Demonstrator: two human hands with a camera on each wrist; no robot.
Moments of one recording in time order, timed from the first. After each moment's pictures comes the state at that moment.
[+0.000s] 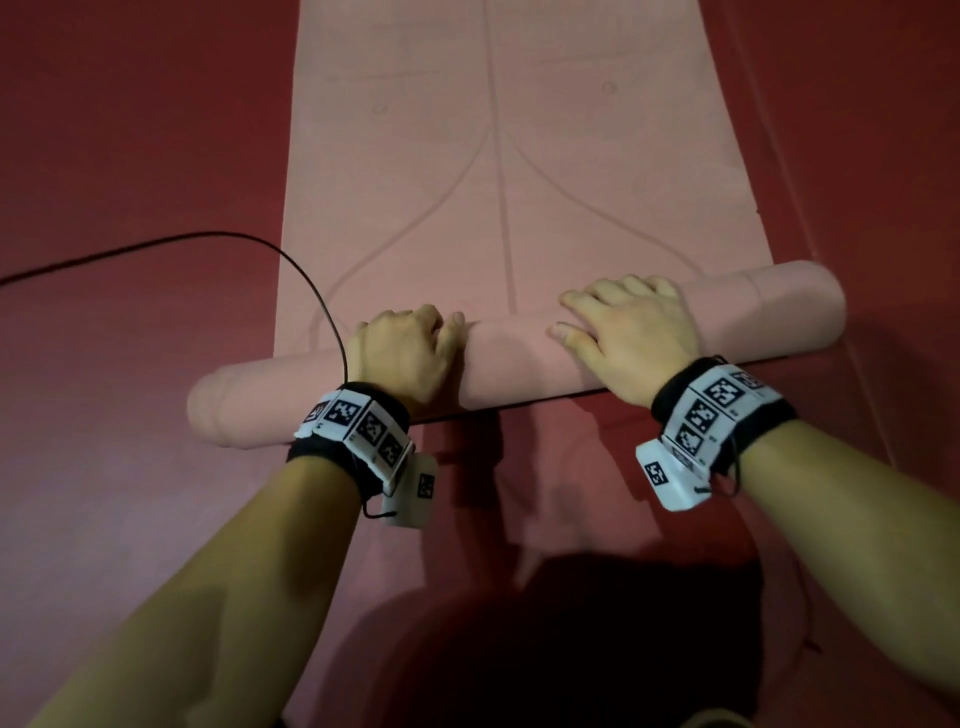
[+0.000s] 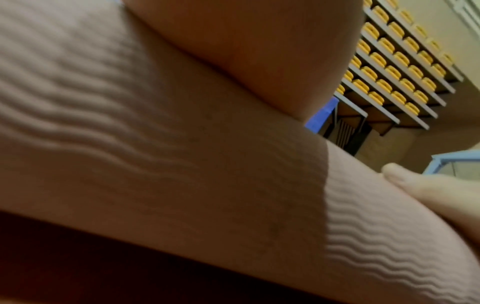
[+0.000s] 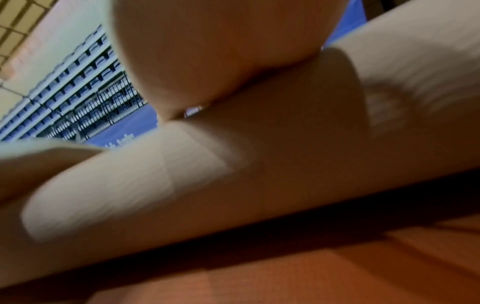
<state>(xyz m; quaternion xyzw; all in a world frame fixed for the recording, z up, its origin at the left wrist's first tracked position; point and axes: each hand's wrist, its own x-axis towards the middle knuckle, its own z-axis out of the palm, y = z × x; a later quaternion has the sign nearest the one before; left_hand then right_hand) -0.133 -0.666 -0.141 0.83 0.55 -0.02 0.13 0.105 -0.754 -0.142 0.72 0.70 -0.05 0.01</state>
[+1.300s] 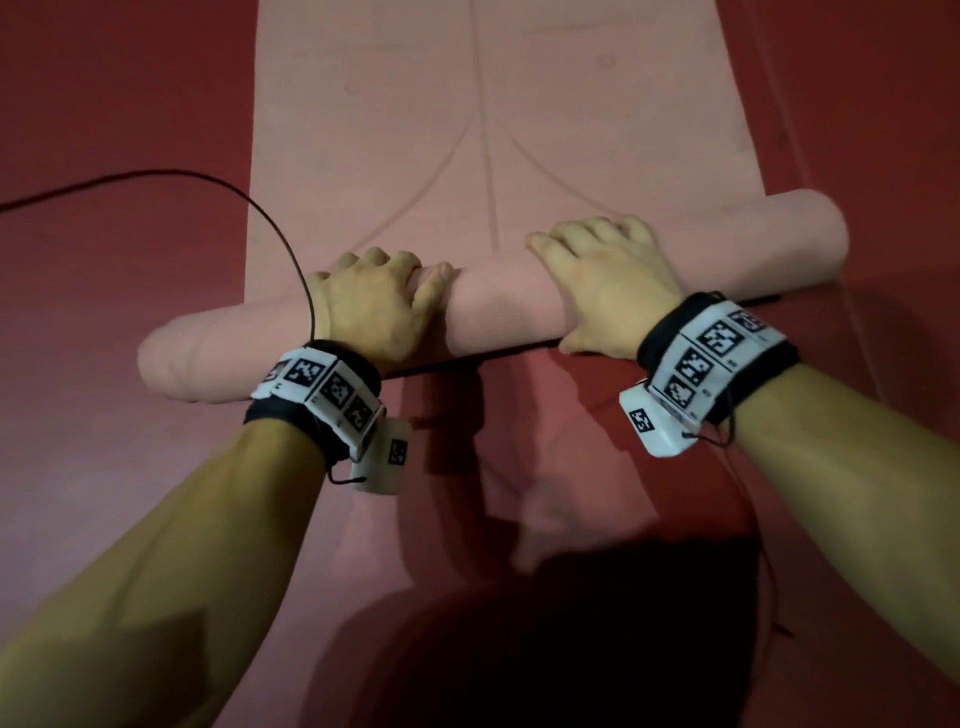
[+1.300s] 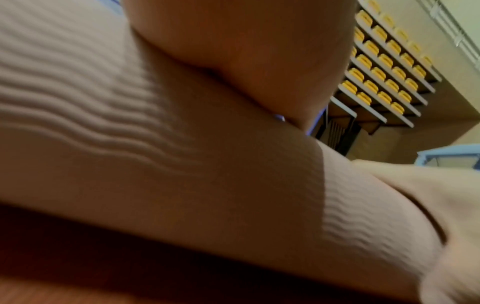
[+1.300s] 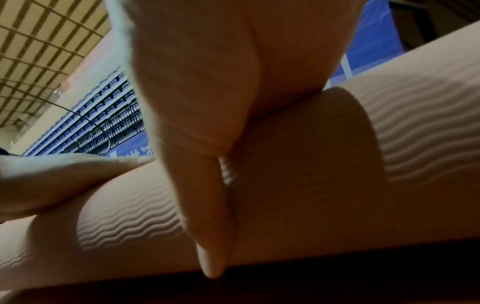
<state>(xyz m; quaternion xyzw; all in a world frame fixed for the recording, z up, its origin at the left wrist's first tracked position) -0.115 -0.611 -0.143 0.83 0.54 -0.02 0.10 0.117 -0.693 -0.129 0.67 0.72 -0.07 0.12</state>
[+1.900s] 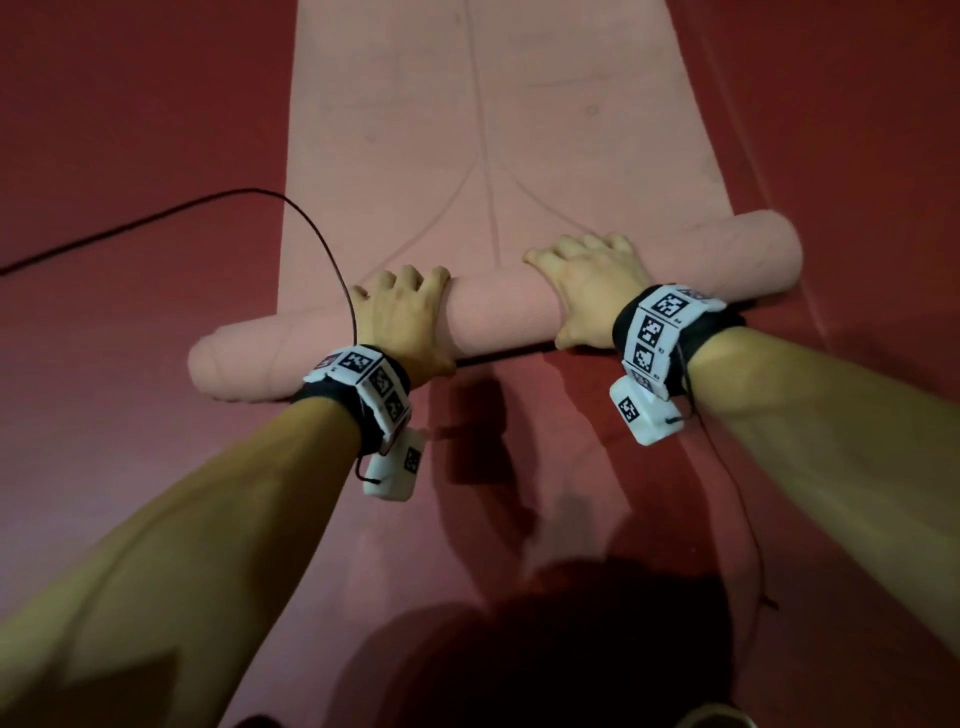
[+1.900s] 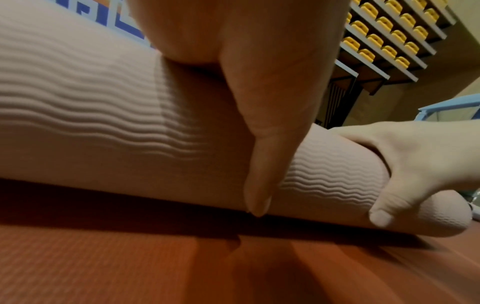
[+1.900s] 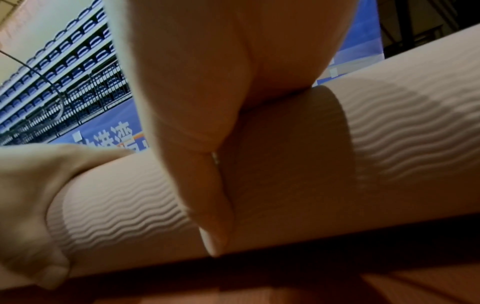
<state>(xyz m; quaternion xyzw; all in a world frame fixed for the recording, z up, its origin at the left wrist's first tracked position) -0.114 -0.636 -0.128 0.86 0.50 -0.11 0.07 0.109 -0.697 -0.113 0.70 0.70 -0.10 0.12</state>
